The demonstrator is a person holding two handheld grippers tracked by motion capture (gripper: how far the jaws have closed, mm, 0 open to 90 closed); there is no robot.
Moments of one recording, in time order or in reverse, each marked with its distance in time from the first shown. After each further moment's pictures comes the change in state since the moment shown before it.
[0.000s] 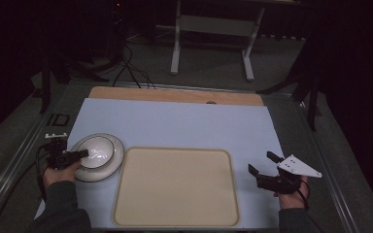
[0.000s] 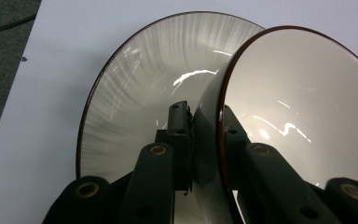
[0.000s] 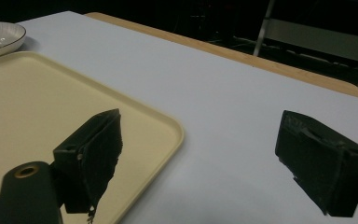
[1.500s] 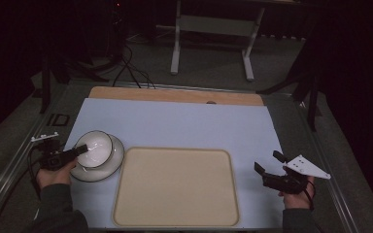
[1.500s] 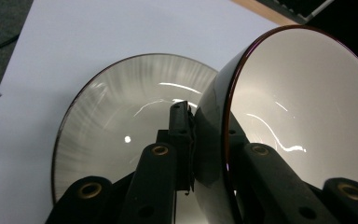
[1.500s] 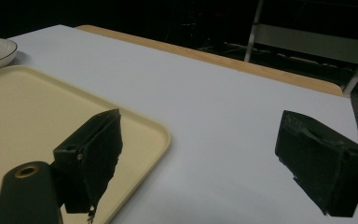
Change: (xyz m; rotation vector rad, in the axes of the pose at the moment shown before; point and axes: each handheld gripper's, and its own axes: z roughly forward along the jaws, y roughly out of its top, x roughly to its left) left arm -0.003 -0.002 -0.025 -0.149 -0.165 0.008; right arm -0.011 -0.001 -0.010 -0.034 -0.028 0.039
